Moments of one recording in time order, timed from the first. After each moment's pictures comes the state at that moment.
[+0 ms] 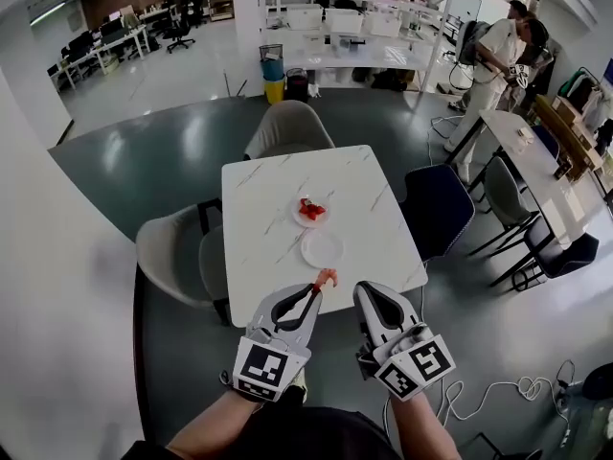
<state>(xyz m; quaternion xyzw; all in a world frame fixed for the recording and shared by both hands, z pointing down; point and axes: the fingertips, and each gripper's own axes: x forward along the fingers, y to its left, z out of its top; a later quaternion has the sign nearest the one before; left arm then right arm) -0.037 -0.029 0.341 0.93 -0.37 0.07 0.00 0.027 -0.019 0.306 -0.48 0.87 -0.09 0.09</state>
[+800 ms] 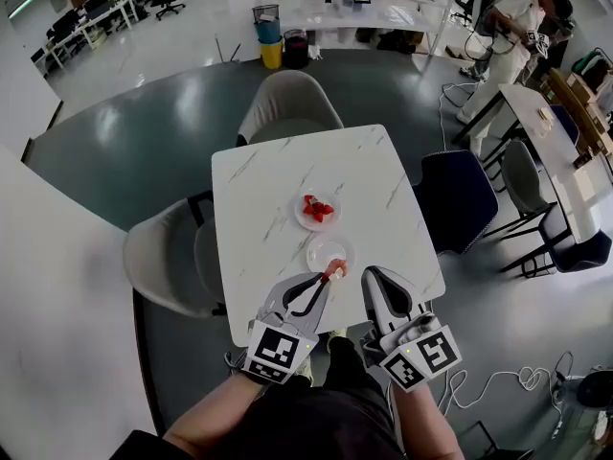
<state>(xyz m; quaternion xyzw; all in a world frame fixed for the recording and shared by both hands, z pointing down) -0.021 -0.177 0.430 0.93 -0.33 0.14 0.05 0.038 -0.172 0.356 -0.50 0.85 -0.14 0.09</state>
